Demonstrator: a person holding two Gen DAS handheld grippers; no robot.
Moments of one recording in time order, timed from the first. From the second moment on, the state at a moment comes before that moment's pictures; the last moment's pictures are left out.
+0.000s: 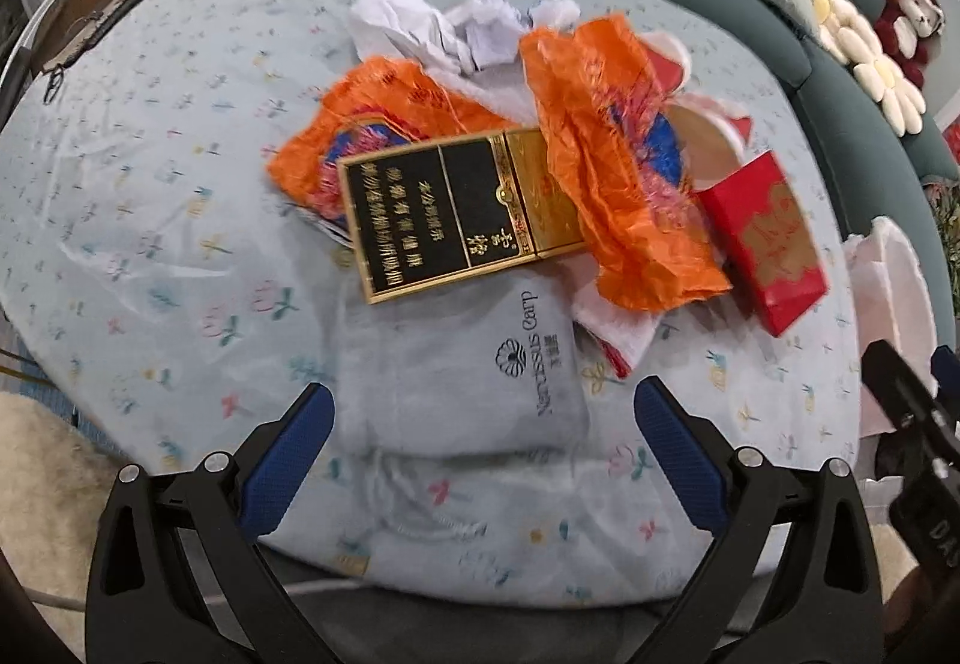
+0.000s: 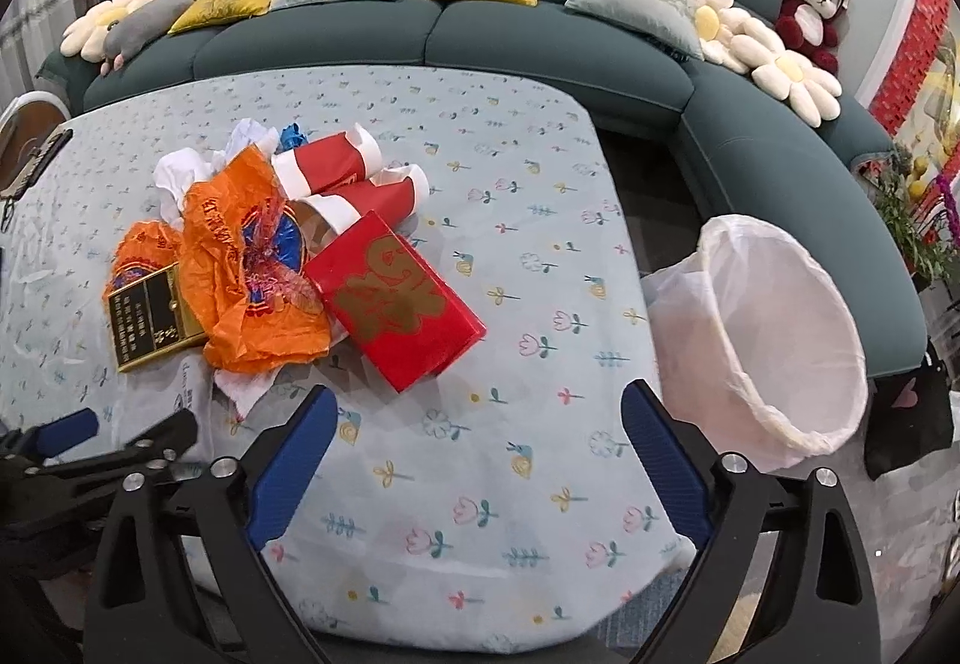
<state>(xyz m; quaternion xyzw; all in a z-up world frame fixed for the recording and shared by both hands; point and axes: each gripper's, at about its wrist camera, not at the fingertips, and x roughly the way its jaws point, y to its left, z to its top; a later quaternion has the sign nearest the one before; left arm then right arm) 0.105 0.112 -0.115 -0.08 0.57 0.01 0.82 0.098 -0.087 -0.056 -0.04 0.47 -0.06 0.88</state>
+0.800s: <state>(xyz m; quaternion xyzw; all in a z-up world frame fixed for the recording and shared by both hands) 0.101 0.116 -0.103 -0.09 0.59 -0.03 0.80 0.173 -0.082 -0.115 -0.01 0.54 0.07 0.84</state>
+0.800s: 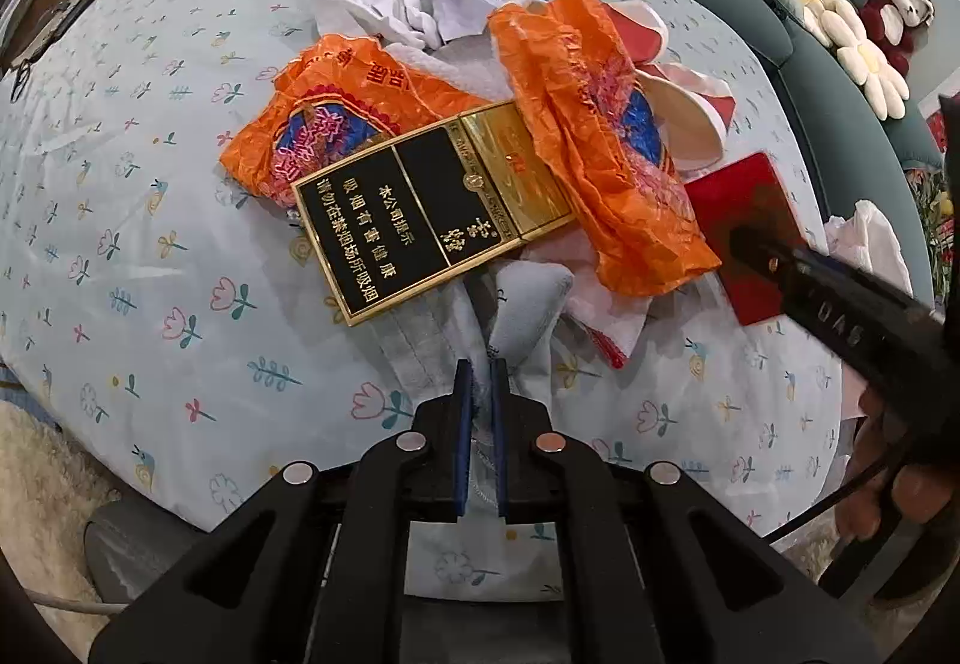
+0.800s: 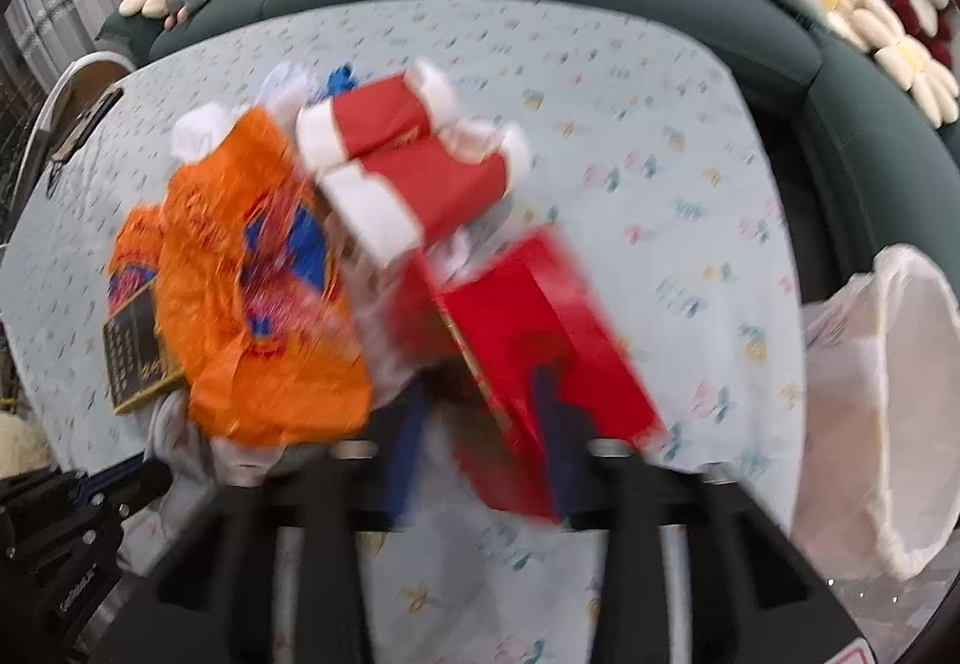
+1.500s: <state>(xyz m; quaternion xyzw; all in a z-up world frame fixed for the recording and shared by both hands) 0.056 0.028 -0.020 -0.06 0.53 -0.13 0.84 0.080 -0.155 -0.016 0.05 0.46 0.01 0.89</state>
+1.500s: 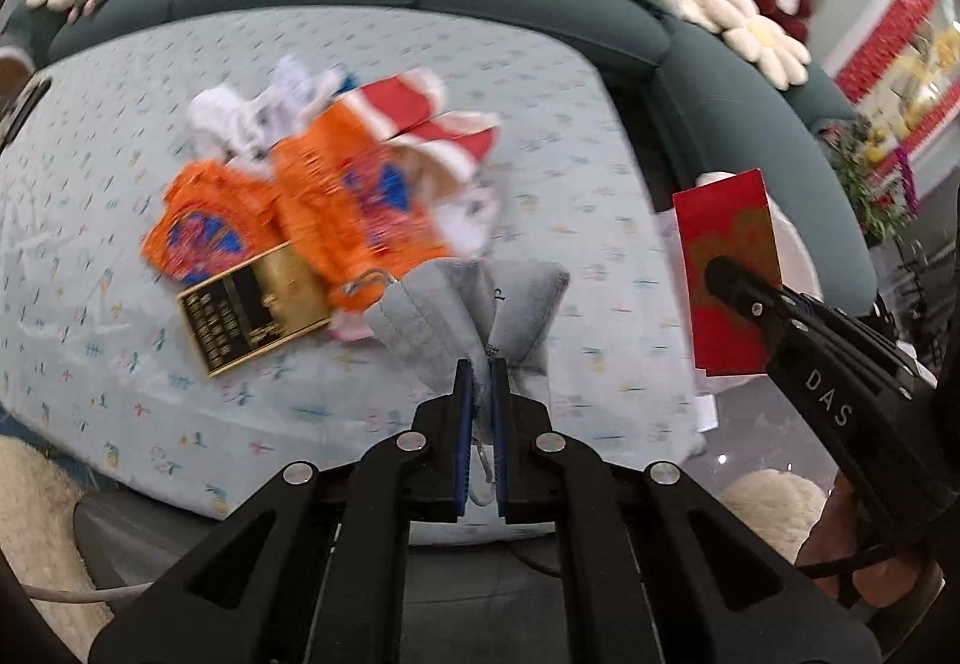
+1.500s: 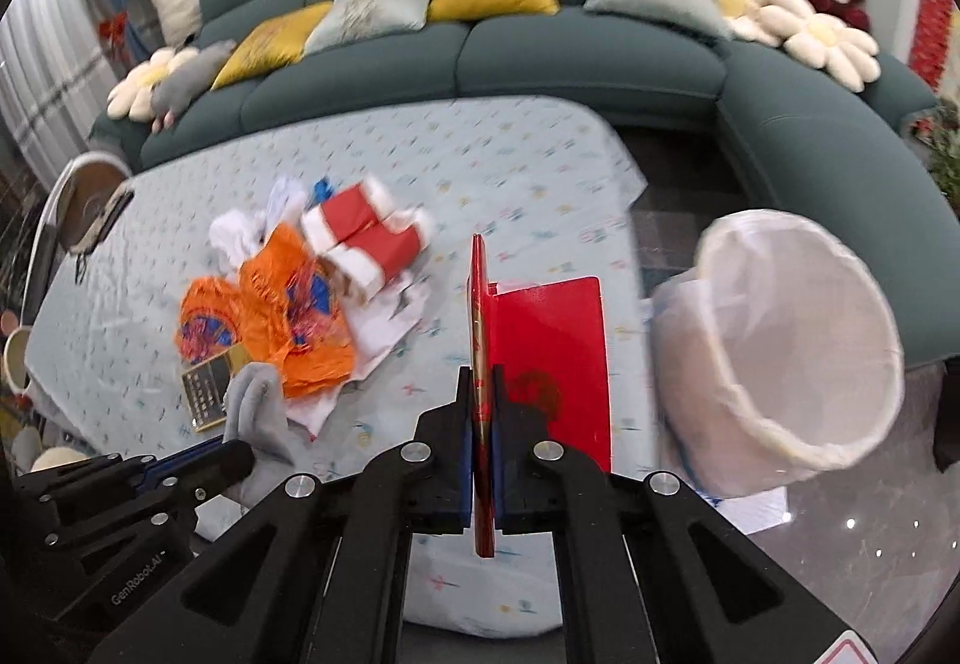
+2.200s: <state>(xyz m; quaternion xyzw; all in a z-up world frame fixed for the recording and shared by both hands) 0.077 -0.161 0.024 0.03 0.48 -0.27 0.84 0.045 -0.313 0.010 0.10 0.40 -0.12 0.90</state>
